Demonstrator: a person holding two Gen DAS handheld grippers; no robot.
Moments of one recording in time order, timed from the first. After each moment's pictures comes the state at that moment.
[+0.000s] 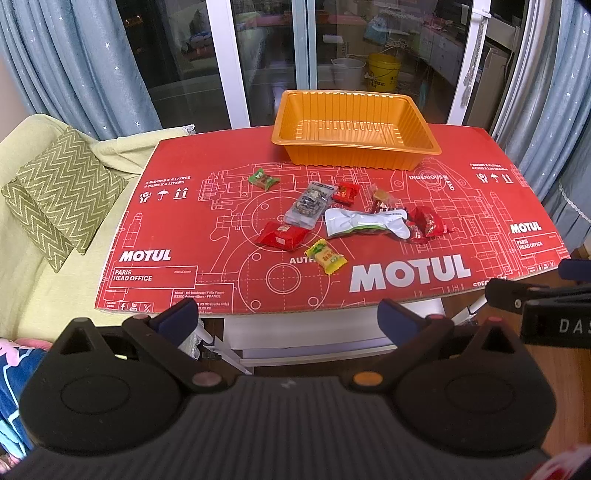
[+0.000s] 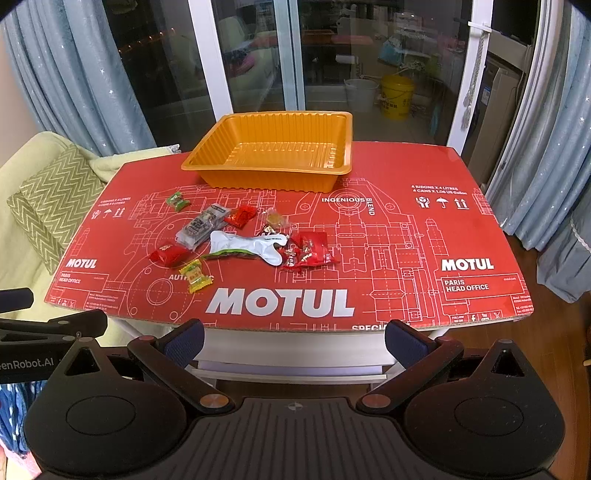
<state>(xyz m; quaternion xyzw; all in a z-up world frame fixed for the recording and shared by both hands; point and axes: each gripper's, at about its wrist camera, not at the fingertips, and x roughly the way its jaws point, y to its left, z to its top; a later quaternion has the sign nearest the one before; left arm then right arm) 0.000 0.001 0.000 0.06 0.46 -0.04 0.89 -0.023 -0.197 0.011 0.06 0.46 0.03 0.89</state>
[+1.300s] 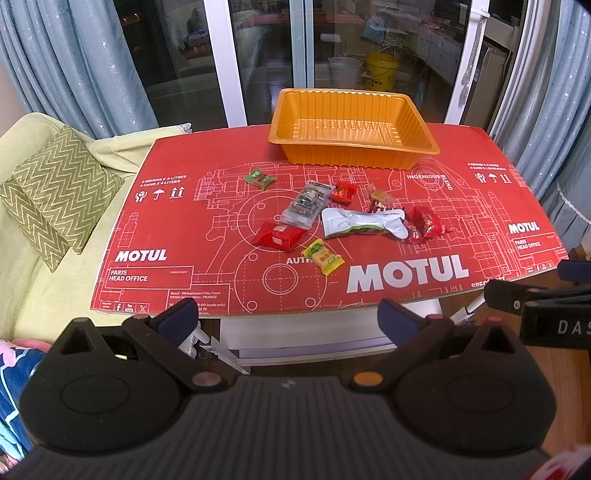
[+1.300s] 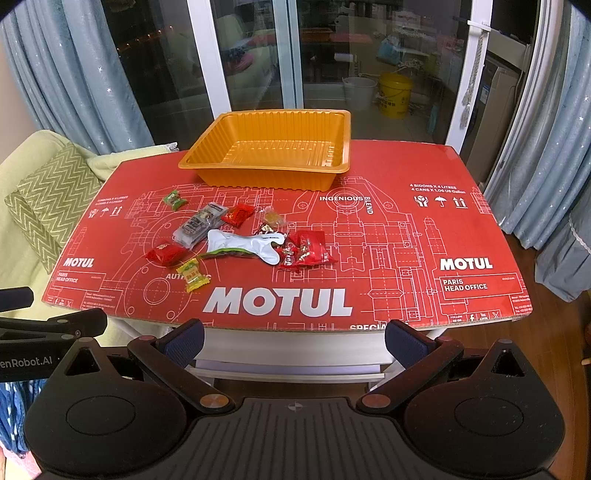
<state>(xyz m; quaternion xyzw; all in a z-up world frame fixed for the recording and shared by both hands) 0.001 -0.009 -0.005 0.06 0.46 -0.04 0.89 -0.021 -0.199 0.010 0.06 0.46 0.03 0.88</state>
